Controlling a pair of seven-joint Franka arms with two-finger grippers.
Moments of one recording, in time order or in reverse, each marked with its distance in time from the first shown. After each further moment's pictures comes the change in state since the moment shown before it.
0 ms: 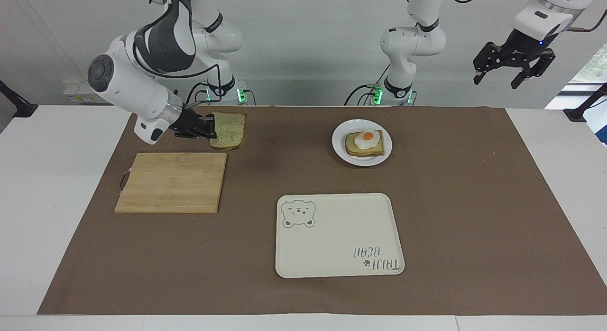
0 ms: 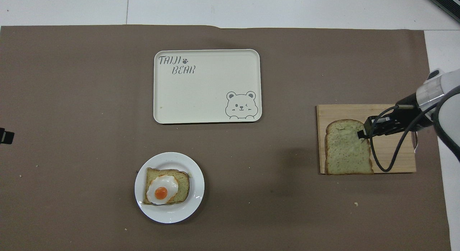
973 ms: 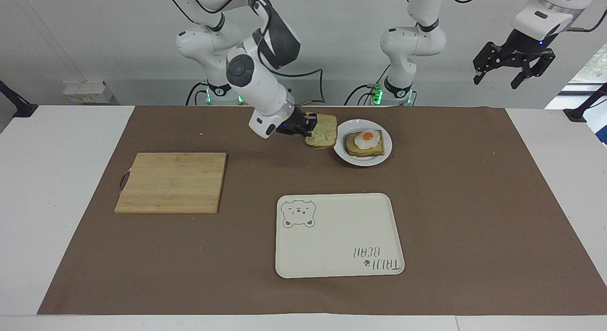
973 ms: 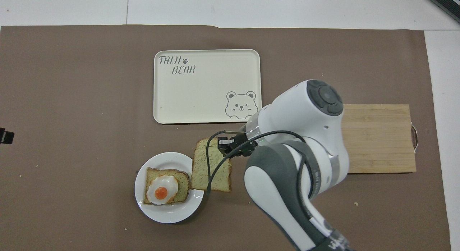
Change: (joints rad) left arm 0.000 0.000 0.000 0.000 0.000 0.000 0.000; right arm 0.487 0.083 0.008 -0.030 0.184 0.412 0.498
